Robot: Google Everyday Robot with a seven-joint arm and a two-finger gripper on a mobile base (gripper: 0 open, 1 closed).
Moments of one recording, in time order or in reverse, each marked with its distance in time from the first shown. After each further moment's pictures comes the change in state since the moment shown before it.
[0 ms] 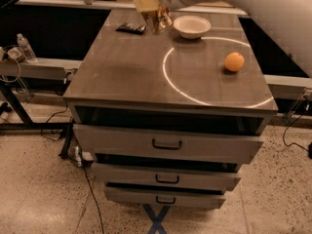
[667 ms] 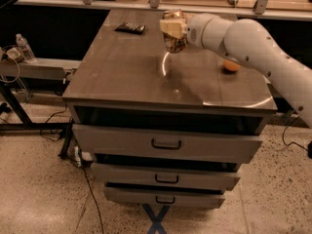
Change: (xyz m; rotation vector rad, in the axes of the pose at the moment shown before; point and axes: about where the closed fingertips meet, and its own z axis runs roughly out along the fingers) arm 0.077 -0.062 0.016 0.015 -0.308 0.148
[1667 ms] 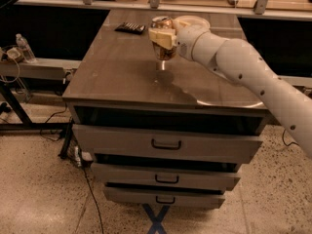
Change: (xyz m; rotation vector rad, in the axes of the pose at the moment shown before) arm 0.008 0.038 -0.002 -0.059 -0.113 -0.060
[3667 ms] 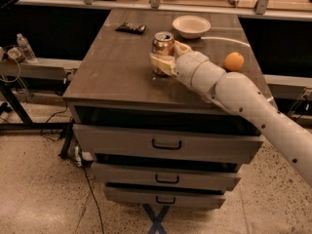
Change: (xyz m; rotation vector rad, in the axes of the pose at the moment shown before) arm 0.050 0.029 -0.032 -0.005 -0.035 -0.153
